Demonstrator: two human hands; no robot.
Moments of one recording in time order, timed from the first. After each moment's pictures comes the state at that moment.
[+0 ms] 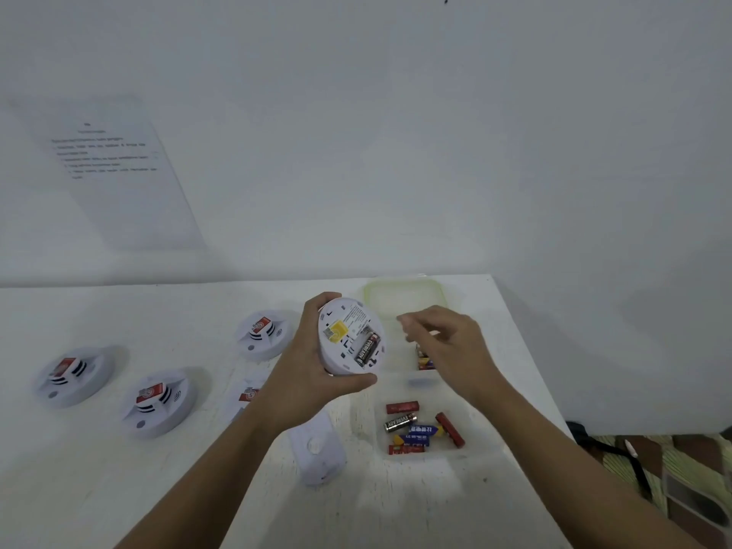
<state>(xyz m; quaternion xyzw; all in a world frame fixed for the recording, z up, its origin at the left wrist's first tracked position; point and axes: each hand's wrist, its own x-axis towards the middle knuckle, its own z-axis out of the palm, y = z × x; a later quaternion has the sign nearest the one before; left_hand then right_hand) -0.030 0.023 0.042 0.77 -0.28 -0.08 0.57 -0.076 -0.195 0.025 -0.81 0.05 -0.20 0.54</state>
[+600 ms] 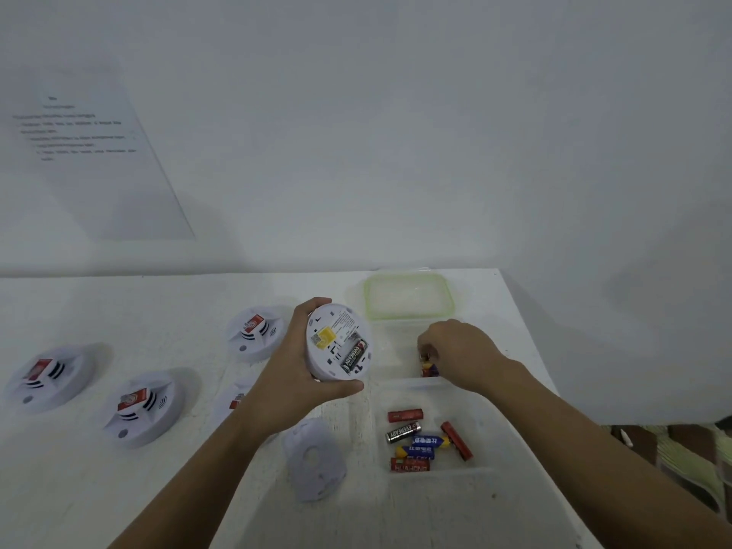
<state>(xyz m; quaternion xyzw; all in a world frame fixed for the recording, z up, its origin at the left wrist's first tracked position) -0.003 0.029 0.021 0.79 -0.26 -0.10 0.55 -0.022 -0.242 -0.019 -1.00 0.01 0.08 0.06</state>
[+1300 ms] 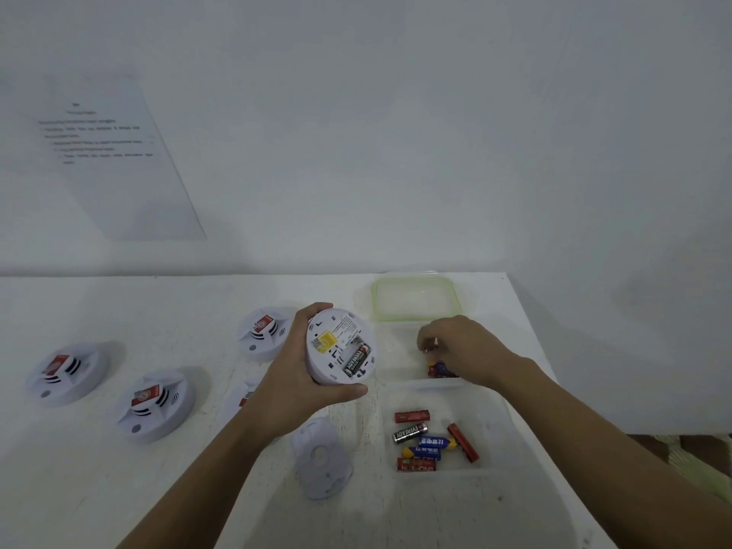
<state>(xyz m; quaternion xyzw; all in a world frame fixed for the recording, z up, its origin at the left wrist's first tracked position) -0.011 0.035 0.027 0.79 -0.23 -0.11 0.56 -0.019 -0.250 -0.014 -0.98 -0.04 0.03 0.20</state>
